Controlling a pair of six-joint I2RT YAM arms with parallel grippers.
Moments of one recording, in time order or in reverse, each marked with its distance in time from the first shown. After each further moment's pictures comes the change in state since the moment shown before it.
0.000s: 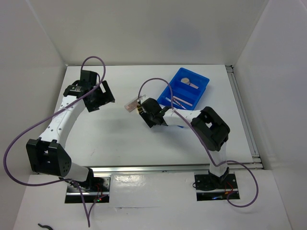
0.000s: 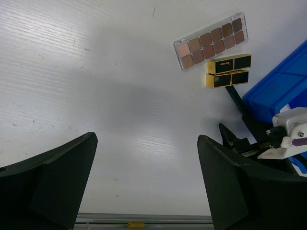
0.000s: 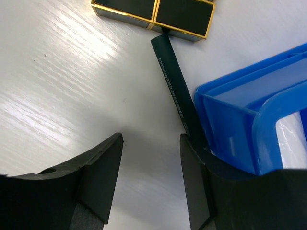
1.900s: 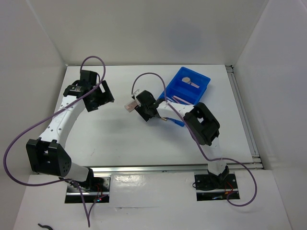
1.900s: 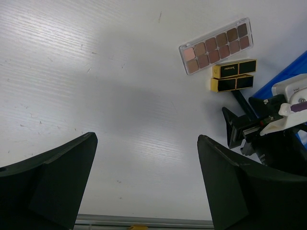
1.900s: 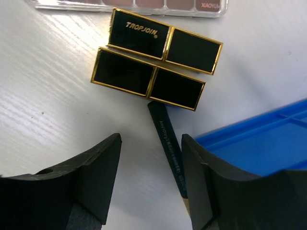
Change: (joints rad) left arm 0.000 0.000 0.002 -0.001 -0.029 0.005; right arm -0.026 0.157 0.256 -0.113 -0.036 -0.104
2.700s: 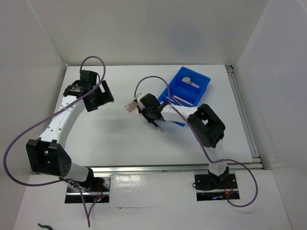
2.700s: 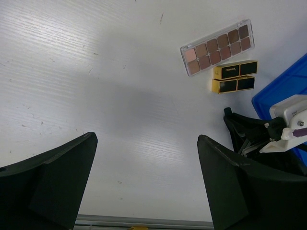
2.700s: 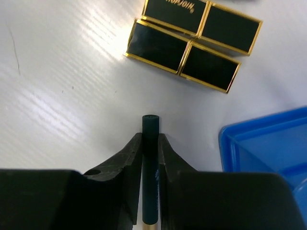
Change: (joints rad) left arm 0.000 0.000 0.000 0.000 -0.008 0.000; right arm -0.003 -0.067 -0.139 0.104 -0.126 0.026
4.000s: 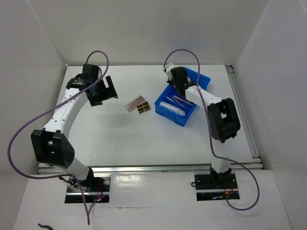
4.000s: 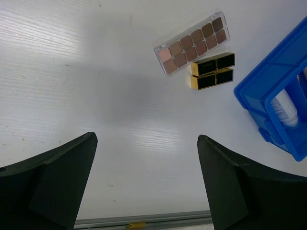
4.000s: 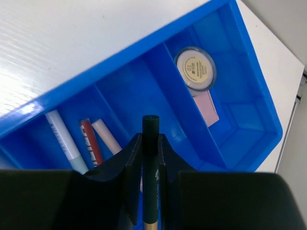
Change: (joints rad) left arm 0.000 0.104 0.119 -0.018 0.100 0.053; right arm -0.366 -0.081 0.126 0.049 0.239 -0.310
